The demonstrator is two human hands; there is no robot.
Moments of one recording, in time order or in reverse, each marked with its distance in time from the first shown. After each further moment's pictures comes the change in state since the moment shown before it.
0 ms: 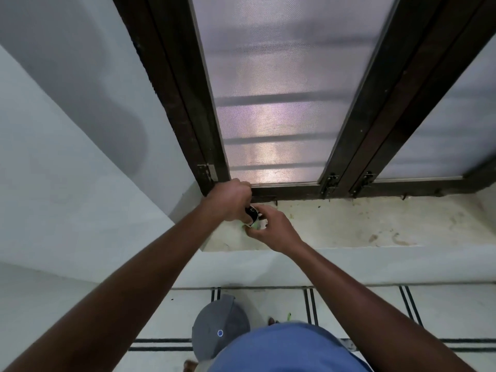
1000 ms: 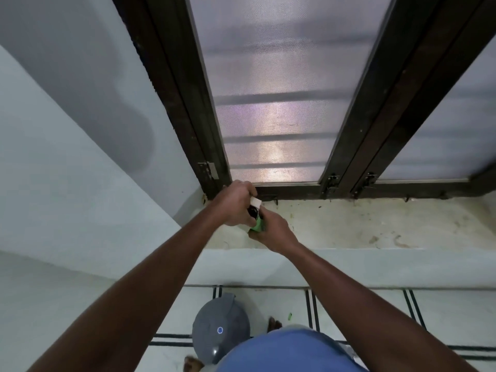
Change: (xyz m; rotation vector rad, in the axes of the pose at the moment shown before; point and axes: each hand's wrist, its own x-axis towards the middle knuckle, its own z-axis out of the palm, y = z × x) left_hand -0.001 0.008 0.023 -0.411 0.017 -0.116; right_hand 0.012 0.031 0.016 -0.112 -0.070 0.084
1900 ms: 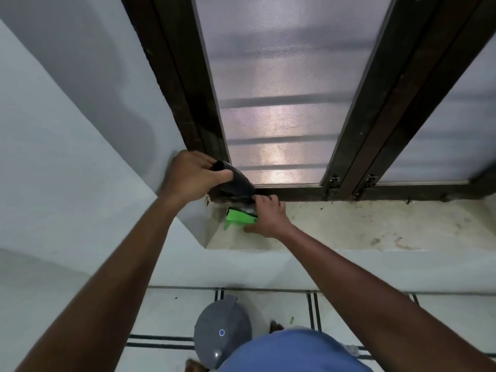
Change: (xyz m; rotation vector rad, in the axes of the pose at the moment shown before) left_hand -0.078 -0.006 -0.101 -0.497 0.552 -0.223; right_hand 0.028 -0.044 -0.019 -0.436 -0.033 0.027
